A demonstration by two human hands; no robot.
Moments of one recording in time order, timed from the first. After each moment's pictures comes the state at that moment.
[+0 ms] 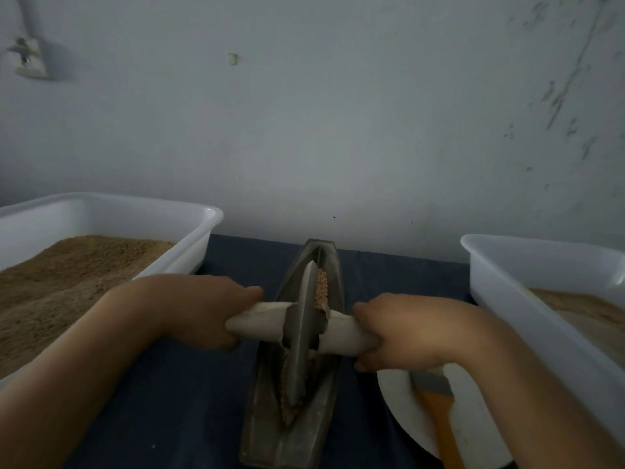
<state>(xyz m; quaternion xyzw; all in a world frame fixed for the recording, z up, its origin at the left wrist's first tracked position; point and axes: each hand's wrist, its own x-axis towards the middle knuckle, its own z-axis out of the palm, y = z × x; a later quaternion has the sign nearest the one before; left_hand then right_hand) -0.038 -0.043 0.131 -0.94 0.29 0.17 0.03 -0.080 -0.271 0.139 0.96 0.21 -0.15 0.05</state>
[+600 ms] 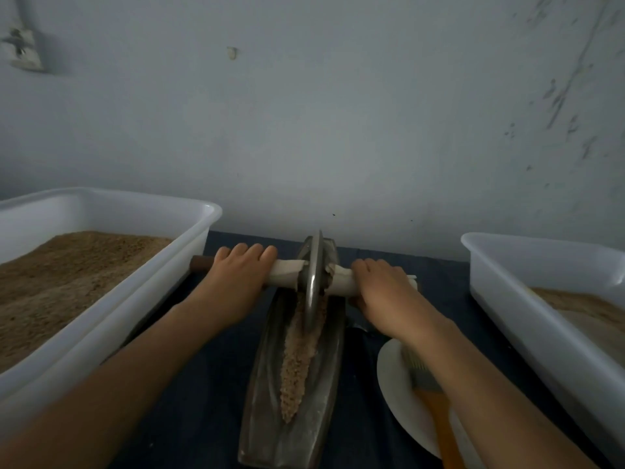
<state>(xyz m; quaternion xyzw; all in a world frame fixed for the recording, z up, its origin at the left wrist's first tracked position) 0.017 -0.063 0.073 -0.95 0.23 -0.23 0.02 -0.013 -0.290 0.078 0.97 0.15 0.16 0.05</state>
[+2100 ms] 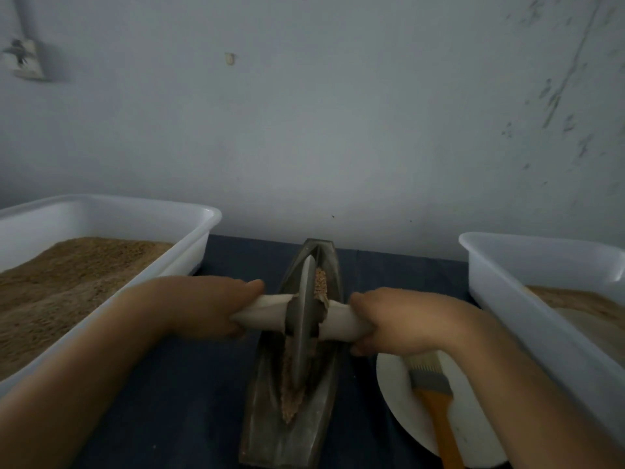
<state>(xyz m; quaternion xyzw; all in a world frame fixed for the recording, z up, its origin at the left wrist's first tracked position) -0.029 -0.044 0.123 -0.95 0.29 0.14 0.00 -0.063 -0.275 0.130 0.97 0.19 -0.14 0.03</state>
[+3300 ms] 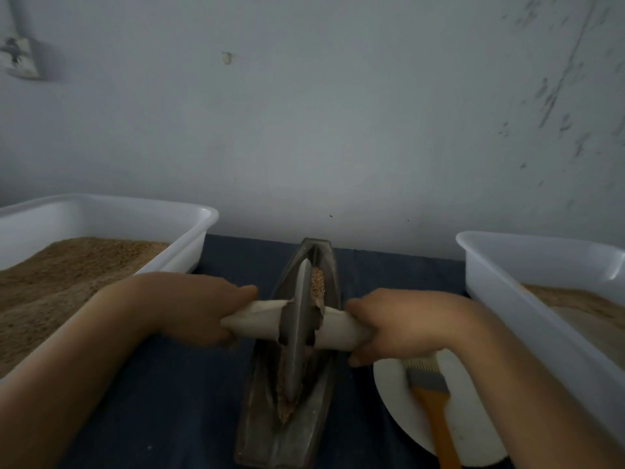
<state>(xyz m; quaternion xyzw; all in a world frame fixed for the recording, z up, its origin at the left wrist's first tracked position) -0.038 -0.045 0.134 -0.94 0.29 0.18 0.03 -0.070 -0.276 0.137 0.96 0.21 -0.16 0.02</state>
